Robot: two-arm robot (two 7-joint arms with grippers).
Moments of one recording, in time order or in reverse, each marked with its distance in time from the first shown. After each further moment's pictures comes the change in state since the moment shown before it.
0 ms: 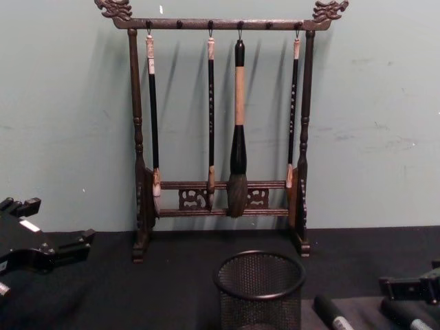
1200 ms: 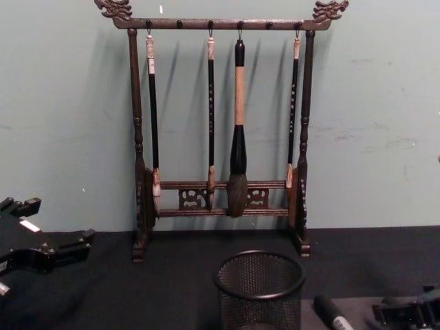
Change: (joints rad) left arm 0.000 0.000 0.000 0.000 0.000 0.000 0.000; right arm 0.032 -0.069 0.012 0.091 -0.088 0.050 0.054
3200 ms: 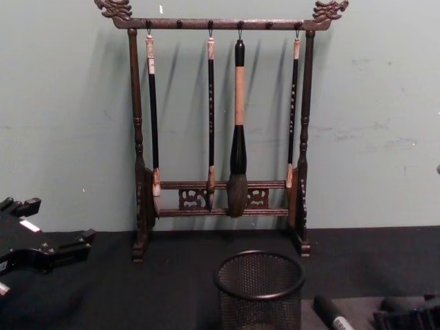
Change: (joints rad) left arm 0.000 0.000 0.000 0.000 0.000 0.000 0.000; right arm 0.003 -0.059 0.058 0.052 -0.083 0.006 0.062
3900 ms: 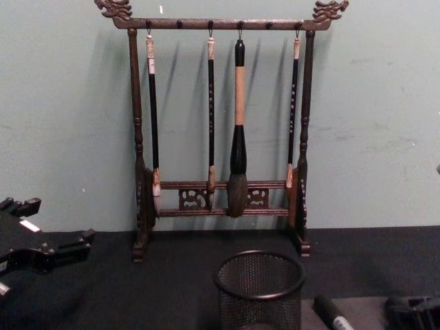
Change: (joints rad) left arm 0.000 0.000 0.000 0.000 0.000 0.000 0.000; right arm 0.000 0.001 -0.001 -0.001 0.002 0.000 -0.001
